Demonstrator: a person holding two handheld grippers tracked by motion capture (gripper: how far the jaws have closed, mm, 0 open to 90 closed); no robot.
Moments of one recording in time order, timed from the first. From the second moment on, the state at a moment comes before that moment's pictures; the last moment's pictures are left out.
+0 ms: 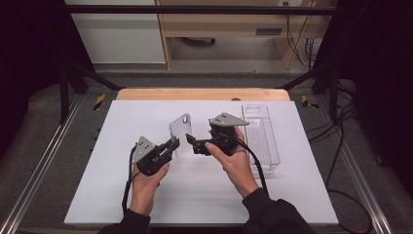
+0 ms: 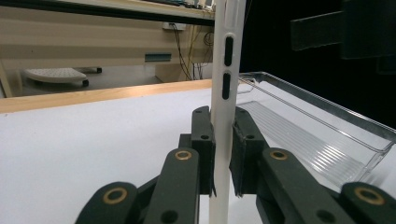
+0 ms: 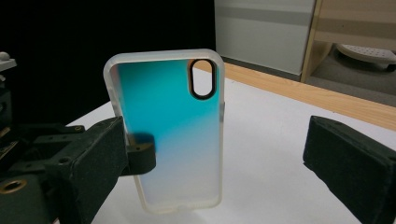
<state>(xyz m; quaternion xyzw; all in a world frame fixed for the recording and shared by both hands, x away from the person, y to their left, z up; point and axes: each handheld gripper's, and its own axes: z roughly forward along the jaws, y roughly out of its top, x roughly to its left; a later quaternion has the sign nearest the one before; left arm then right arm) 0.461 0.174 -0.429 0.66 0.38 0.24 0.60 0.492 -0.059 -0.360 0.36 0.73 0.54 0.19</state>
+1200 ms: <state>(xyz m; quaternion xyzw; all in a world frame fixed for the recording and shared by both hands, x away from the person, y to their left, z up) 0.456 0.158 -0.430 0.68 0.36 0.22 0.60 0.500 -0.026 -0.372 0.34 0.72 0.57 0.20</state>
